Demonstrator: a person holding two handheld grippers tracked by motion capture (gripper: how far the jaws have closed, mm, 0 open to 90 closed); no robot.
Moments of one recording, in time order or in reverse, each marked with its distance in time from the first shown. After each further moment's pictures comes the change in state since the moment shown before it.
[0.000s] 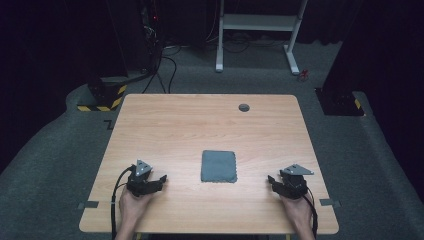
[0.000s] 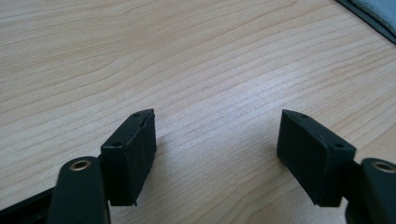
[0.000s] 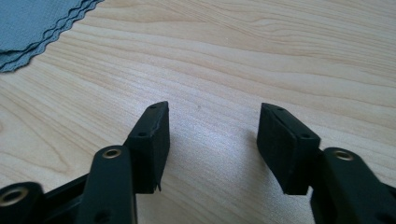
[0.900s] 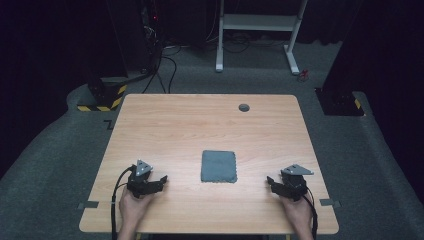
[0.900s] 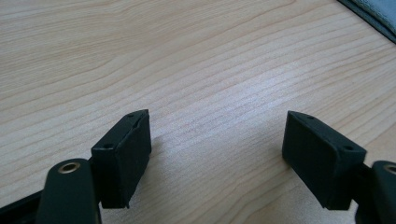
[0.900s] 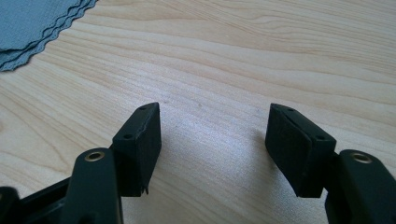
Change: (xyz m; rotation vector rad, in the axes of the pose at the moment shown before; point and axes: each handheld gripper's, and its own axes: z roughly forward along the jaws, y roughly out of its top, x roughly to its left) left arm 0.000 0.000 0.000 0.004 -0.003 0.005; right arm 0.001 0.000 0.000 0.007 0.001 0.004
